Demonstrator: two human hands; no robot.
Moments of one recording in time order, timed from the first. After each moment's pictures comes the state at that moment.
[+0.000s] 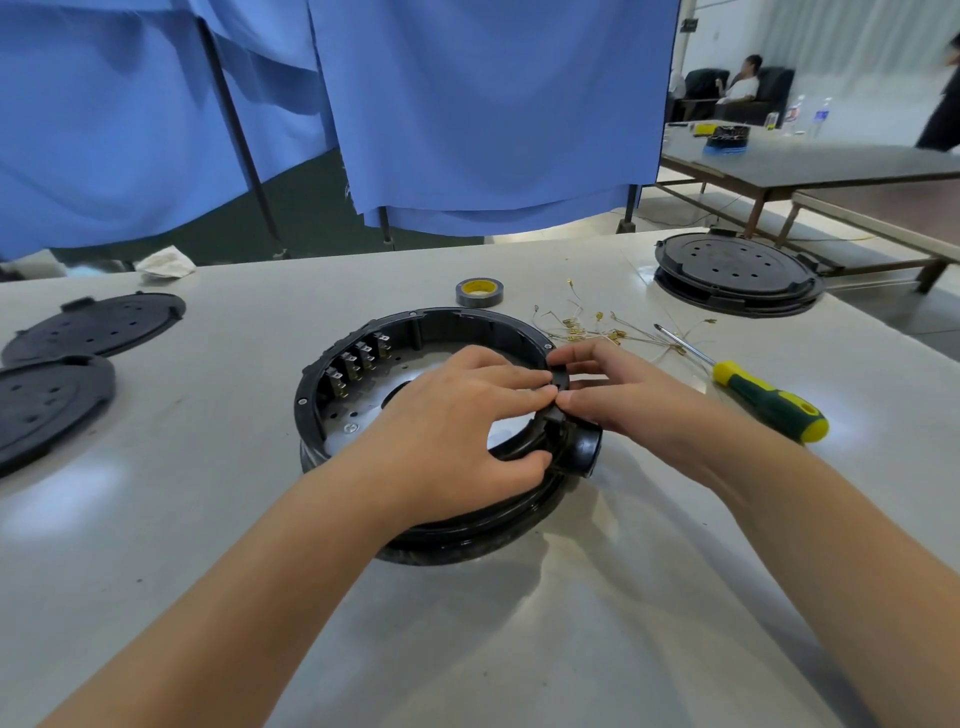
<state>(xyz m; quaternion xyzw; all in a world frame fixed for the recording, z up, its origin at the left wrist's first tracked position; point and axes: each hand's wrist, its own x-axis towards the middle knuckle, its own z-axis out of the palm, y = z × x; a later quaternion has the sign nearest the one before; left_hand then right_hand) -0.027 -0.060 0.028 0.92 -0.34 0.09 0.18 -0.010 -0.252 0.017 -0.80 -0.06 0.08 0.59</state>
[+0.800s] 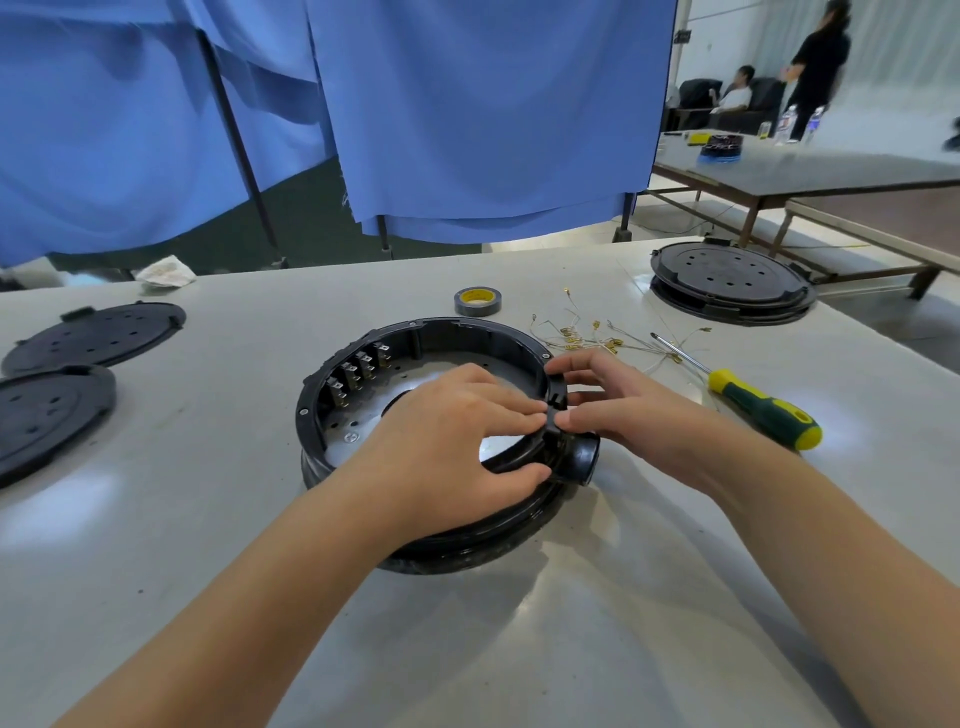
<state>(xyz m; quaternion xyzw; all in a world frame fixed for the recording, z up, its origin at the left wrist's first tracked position) -0.032 -0.057 0.027 0.91 -0.34 0.12 0.21 -0.006 -0.261 0.012 -0.79 -0.09 0.10 0.59</state>
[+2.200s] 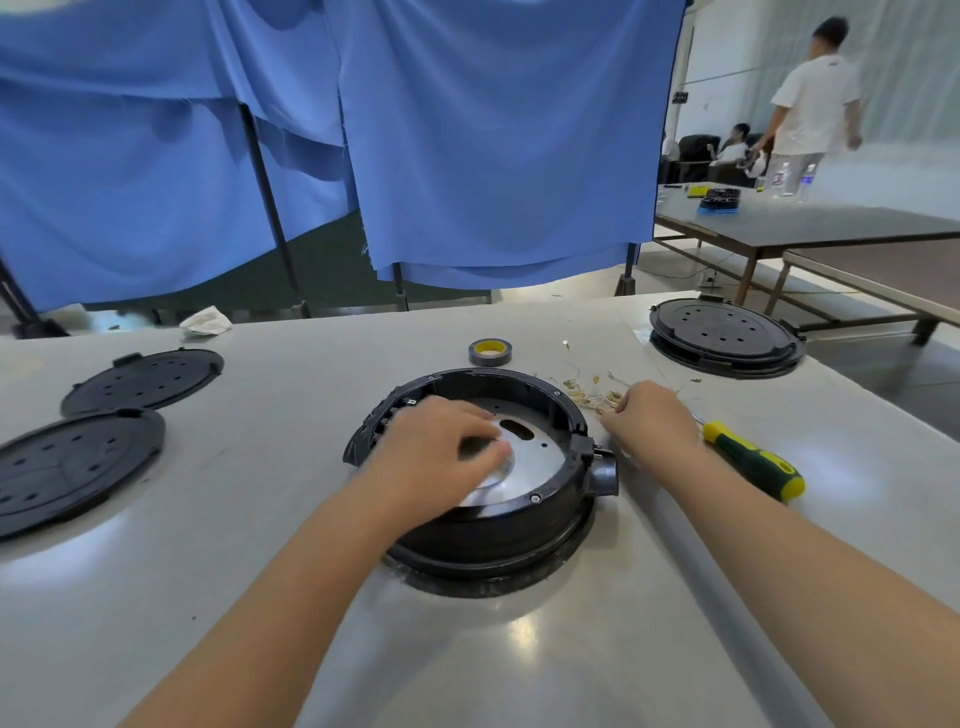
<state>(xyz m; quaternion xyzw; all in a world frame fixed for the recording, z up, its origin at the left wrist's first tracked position) -0.003 -0.036 0.030 0.94 -0.22 0.11 0.22 0.068 -0.282 -0.005 -0.96 0.17 -0.09 0.22</state>
